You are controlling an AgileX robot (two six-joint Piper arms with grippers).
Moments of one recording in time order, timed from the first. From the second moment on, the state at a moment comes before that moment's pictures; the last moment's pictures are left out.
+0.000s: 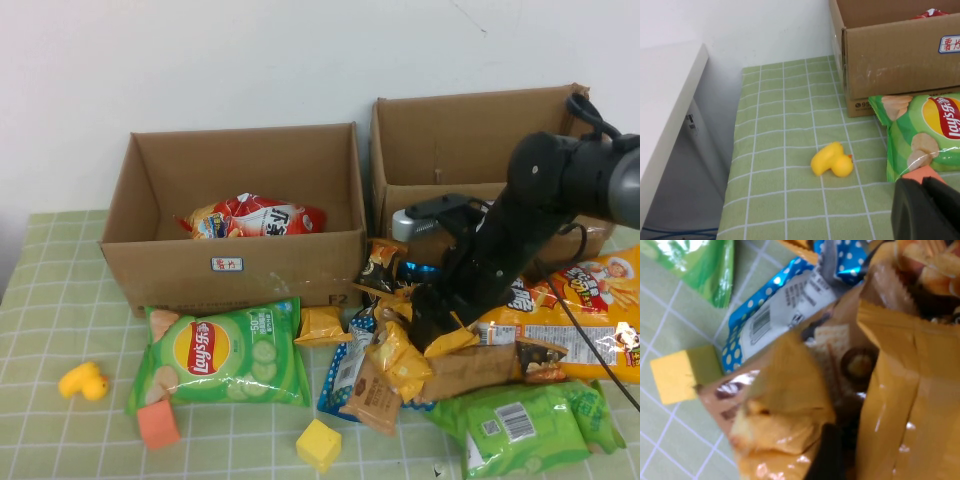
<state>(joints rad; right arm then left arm) 0.38 2.14 -1.55 0.39 0.94 -0.45 0.05 -0.01 0.02 -0.03 0.36 0.06</state>
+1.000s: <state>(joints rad) 0.36 2.10 -2.17 0.06 1.02 -0.27 0.05 -0.01 0.02 -0.03 0.36 0.05</state>
